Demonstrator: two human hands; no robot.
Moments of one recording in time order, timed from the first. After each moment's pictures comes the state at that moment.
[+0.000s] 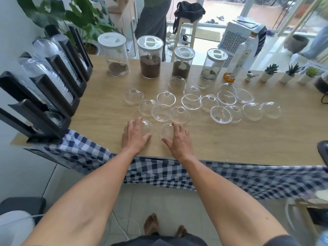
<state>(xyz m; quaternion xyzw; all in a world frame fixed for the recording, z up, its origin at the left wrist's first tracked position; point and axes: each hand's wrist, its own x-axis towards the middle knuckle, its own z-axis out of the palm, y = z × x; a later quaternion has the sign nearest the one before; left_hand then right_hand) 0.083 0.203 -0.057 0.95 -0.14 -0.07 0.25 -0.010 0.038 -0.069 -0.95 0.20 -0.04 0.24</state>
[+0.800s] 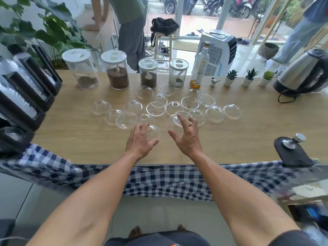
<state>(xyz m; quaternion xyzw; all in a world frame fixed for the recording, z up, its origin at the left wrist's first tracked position) 0.013 0.061 -0.036 0.93 -0.23 -0.05 0.26 -0.083 -0.123 -0.032 -0.90 0.21 -0.17 0.35</state>
